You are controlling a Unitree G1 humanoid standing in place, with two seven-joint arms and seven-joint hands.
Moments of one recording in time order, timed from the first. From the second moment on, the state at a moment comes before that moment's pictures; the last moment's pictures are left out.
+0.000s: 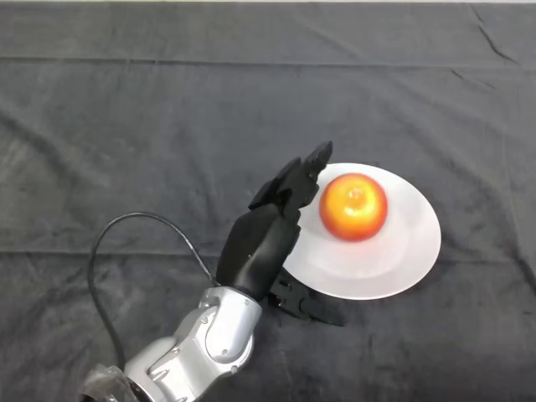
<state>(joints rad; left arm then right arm) -0.50 0.26 -0.78 0.49 0.16 -0.29 0.53 -0.59 -0.41 -1.07 1.18 1.03 -0.14 0.33</state>
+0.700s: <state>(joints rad) -0.42 0.52 -0.47 0.15 0.02 -0.29 0.42 -0.59 -0.41 -1.07 1.18 1.03 -0.14 0.33</state>
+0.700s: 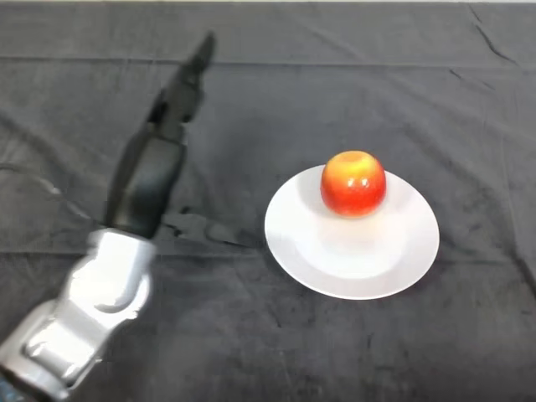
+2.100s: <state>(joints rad) 0.07 0.73 0.50 0.55 -0.38 -0.73 0.18 -0.59 -0.41 -1.07 1.18 1.03 -0.14 0.32</state>
